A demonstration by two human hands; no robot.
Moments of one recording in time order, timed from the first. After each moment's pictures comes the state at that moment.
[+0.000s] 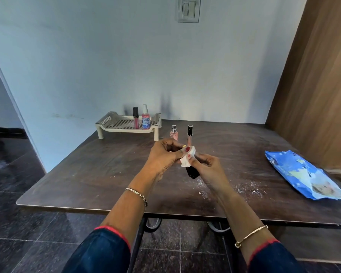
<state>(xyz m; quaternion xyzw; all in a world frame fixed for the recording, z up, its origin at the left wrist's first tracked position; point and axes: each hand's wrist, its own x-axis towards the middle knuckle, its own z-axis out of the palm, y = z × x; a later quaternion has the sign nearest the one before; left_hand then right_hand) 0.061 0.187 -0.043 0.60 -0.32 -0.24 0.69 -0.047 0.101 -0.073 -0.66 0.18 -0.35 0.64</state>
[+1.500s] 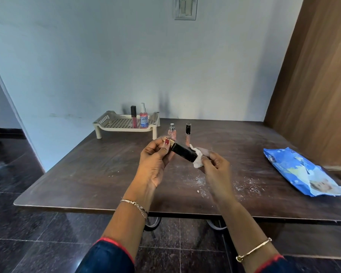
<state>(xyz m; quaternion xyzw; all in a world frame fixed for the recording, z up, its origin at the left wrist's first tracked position) 0.062 0.192 -0.062 0.38 -0.19 -0.29 0.86 -0.062 0.110 -0.077 -0.63 0.23 -0.43 0.60</state>
